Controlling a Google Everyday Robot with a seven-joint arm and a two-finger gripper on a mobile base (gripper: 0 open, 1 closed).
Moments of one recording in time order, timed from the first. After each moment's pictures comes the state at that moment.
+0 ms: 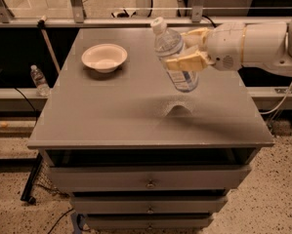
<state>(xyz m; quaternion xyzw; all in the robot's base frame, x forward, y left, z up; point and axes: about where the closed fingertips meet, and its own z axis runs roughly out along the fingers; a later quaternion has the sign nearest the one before) 0.582 -0.076 0.971 -0.51 0.61 0.23 0.55</state>
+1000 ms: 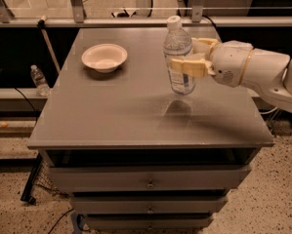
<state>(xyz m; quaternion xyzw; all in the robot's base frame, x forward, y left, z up) 0.589 -0.093 0.965 -0.40 0.61 0.26 0.63</state>
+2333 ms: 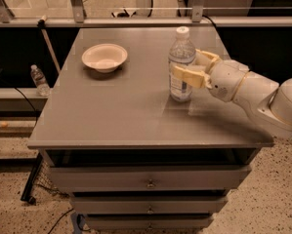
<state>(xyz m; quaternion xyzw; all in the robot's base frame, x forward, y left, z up) 0.604 -0.111 0.929 -0.33 0.59 0.27 0.68</state>
